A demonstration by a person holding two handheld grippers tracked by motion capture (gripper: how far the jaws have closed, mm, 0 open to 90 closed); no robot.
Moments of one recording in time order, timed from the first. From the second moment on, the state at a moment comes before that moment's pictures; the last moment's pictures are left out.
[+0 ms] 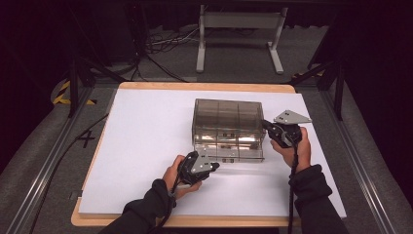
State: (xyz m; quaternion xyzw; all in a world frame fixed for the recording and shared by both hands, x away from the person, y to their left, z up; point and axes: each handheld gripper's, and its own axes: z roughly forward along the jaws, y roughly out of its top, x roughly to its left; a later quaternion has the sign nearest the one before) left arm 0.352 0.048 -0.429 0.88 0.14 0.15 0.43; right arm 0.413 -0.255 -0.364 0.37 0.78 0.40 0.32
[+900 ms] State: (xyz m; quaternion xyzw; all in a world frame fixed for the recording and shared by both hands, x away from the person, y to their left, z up) left arm 0.357 0.040 -0.431 0.88 0.15 0.17 0.43; right arm 0.408 -0.256 -0.366 0.37 0.77 0.41 0.32
